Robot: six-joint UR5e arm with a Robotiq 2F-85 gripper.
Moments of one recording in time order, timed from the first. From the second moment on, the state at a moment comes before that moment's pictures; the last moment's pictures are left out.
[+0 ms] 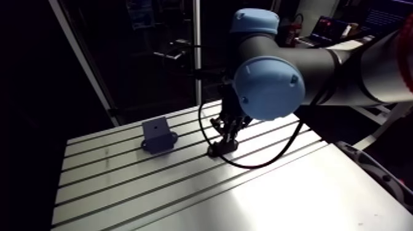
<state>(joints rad) -0.42 -1.29 2.05 -2.35 -1.54 -1.98</state>
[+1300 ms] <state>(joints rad) -0.42 -1.36 1.99 -2.30 -1.53 -1.98</state>
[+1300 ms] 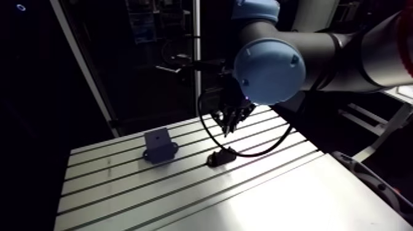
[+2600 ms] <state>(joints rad) -0.18 -1.27 1.42 -1.57 -1.54 -1.81</state>
